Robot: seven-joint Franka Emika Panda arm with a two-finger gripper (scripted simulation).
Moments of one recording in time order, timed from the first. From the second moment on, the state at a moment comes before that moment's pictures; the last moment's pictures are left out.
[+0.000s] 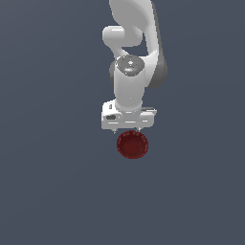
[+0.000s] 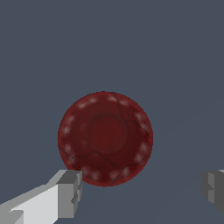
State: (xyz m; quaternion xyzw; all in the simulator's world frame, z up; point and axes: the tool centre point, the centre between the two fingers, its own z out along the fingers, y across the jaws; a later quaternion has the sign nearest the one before) arm 0.001 0.019 0.174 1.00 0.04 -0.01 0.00
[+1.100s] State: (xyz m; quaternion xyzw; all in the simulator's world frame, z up) arm 0.012 0.027 0.165 1.00 0.08 -0.02 -0.02
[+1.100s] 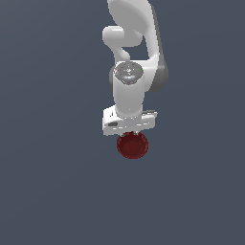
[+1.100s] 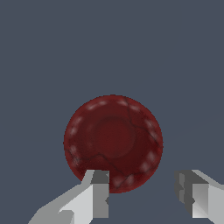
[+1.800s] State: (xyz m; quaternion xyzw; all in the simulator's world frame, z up) arm 0.031 0.031 0.137 0.97 0.22 -0.05 -0.08
